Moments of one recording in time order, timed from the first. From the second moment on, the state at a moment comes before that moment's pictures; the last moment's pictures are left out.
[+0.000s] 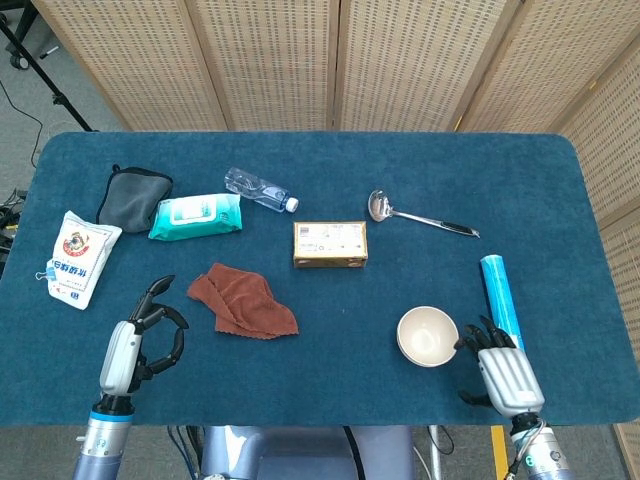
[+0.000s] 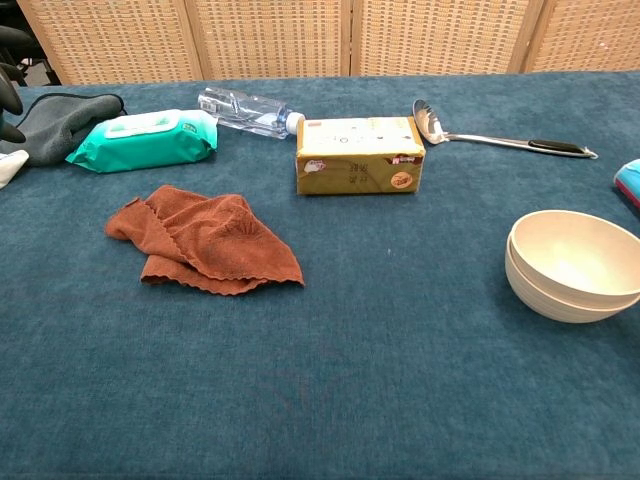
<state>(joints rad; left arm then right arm) -0.15 -1.52 -0.05 -1.87 1.62 1.54 -0.14 0.15 -1.18 -0.02 -2.02 -1.37 1.30 -0.44</state>
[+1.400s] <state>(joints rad) -0.15 -1.51 -0.03 -1.90 1.63 1.53 -0.17 0.20 -1.36 0.00 -1.92 -1.32 1.26 -0.45</state>
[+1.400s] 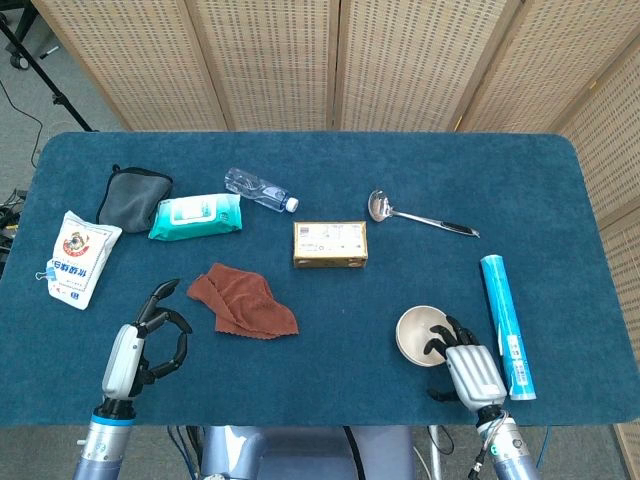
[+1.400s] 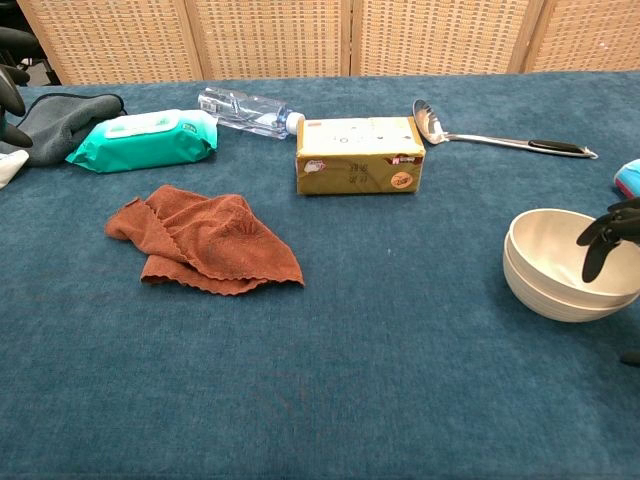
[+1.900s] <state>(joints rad) -0.15 -1.53 -0.01 -1.89 1.63 1.51 -0.16 0.21 -1.37 0.01 -1.90 -1.33 1.26 -0.44</state>
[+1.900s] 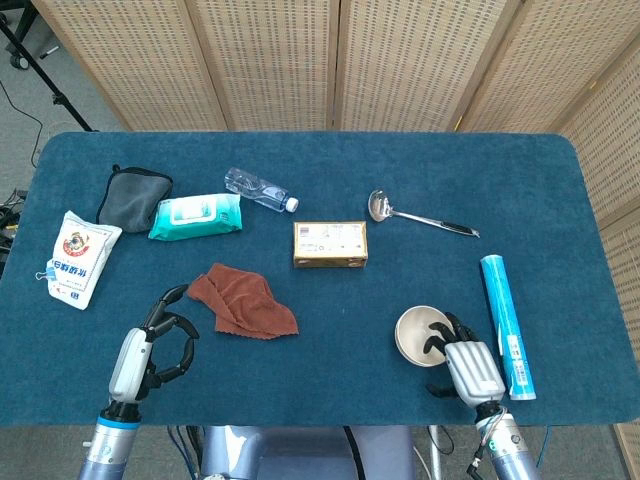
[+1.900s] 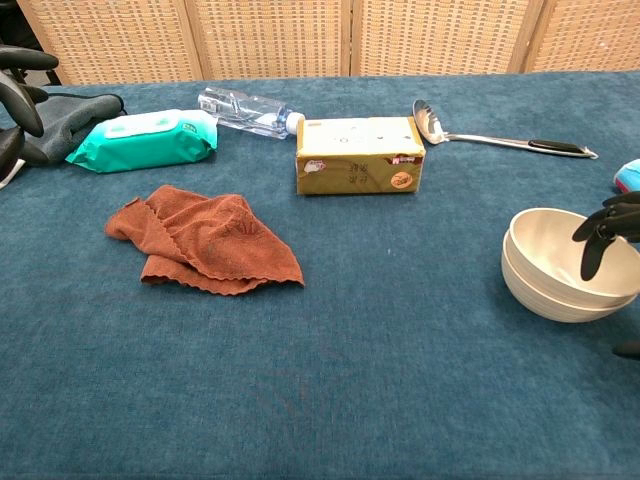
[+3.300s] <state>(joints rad) -0.15 -1.52 -0.01 -1.91 1.64 1.52 -0.17 0.21 -1.39 0.00 -1.88 -1.34 1.28 -0.40</state>
